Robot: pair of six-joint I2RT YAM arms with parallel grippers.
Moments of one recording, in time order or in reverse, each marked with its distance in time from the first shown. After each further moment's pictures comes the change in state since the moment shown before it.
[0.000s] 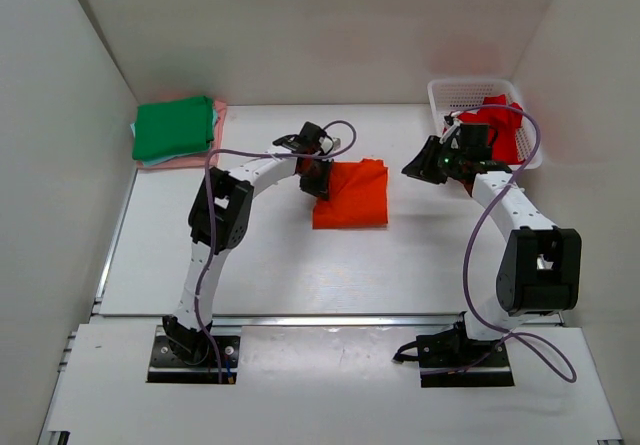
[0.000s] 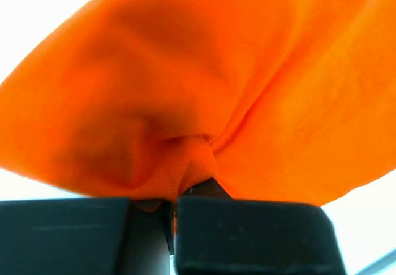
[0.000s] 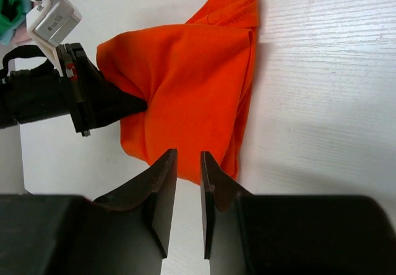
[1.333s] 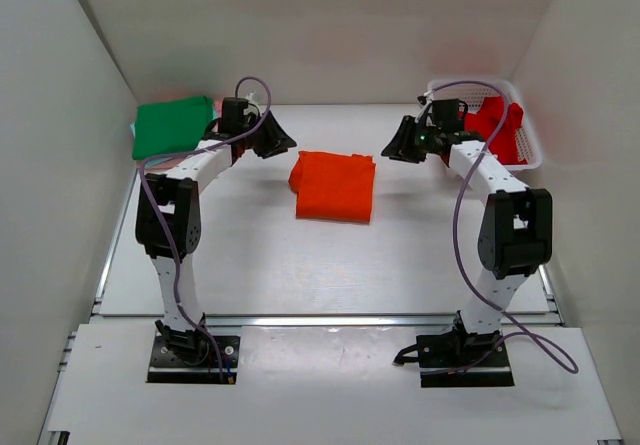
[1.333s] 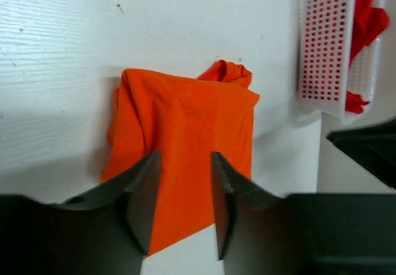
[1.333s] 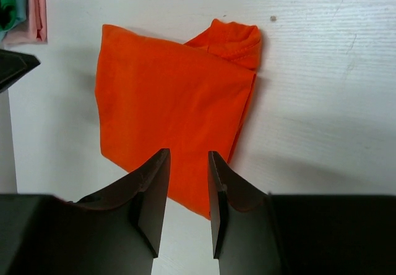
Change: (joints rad) left arm 0.351 -0.280 -0.304 0.500 0.267 -0.512; right arm 0.101 0.299 0.343 -0.071 0.036 -0.008
